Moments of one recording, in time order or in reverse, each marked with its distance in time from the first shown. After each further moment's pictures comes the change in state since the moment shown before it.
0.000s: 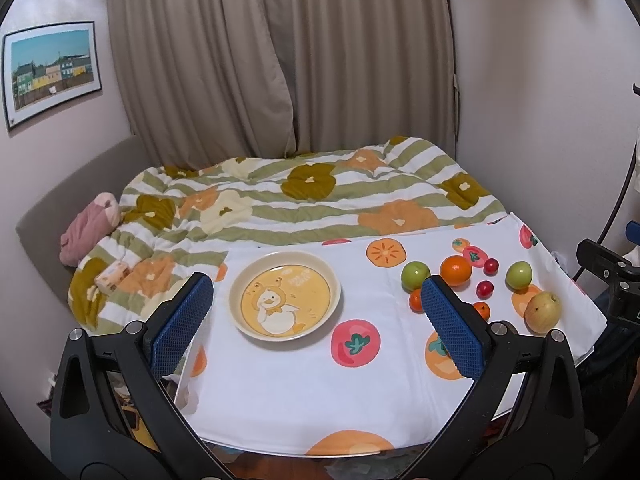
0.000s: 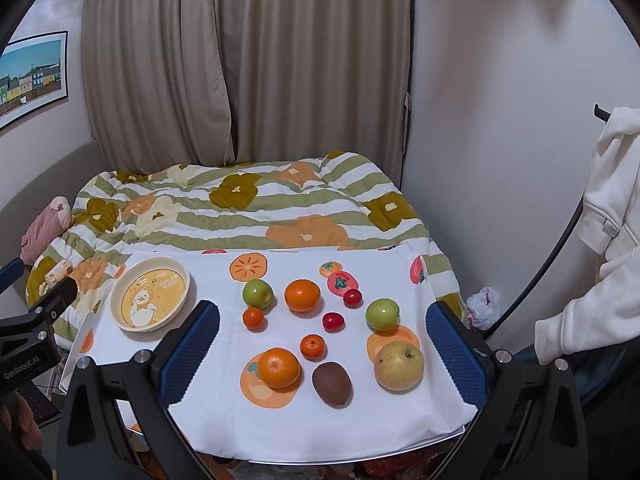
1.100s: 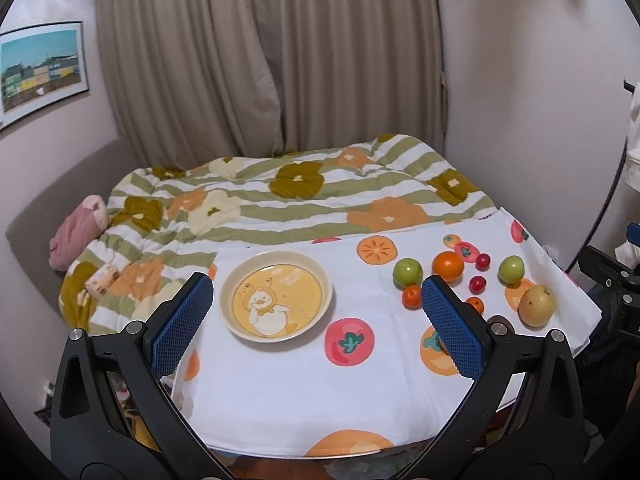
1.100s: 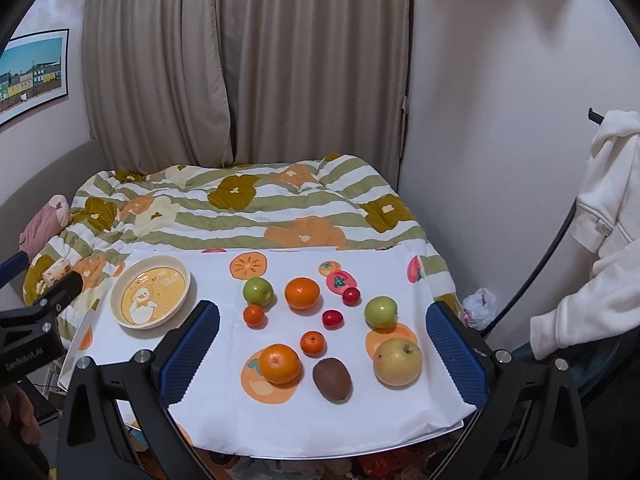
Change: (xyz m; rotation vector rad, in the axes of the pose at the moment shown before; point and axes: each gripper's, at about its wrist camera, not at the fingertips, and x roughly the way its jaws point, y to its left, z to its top) left arm 0.005 0.003 -0.002 0.024 0.007 -0.061; right arm -0.006 0.006 0.001 0.001 -0.002 -0.025
